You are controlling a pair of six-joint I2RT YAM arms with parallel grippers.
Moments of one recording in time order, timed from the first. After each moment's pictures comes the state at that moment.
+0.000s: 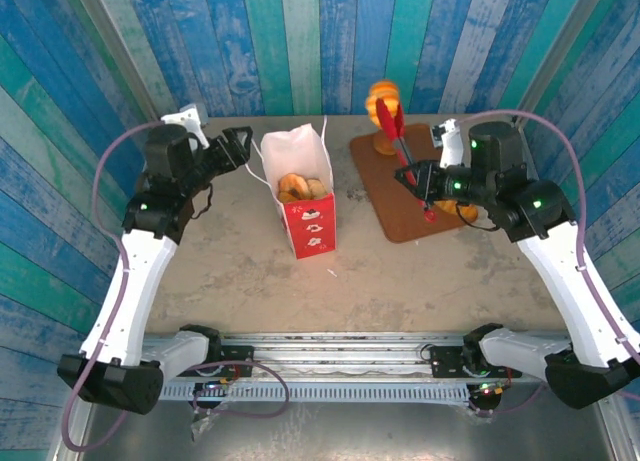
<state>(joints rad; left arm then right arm) -0.18 1.11 1.26 -0.44 0.18 -0.52 0.46 1.15 1.48 -0.87 -0.35 0.44</state>
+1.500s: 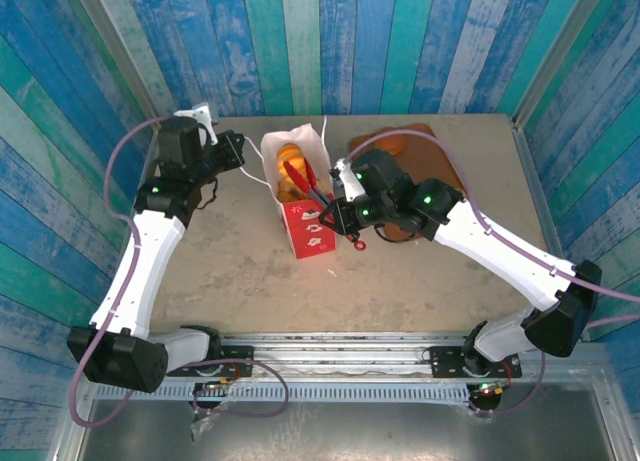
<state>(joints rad) -0.16 1.20 1.26 -0.43 0.20 -0.46 0.86 1.44 1.44 -0.76 -0.22 0.47</state>
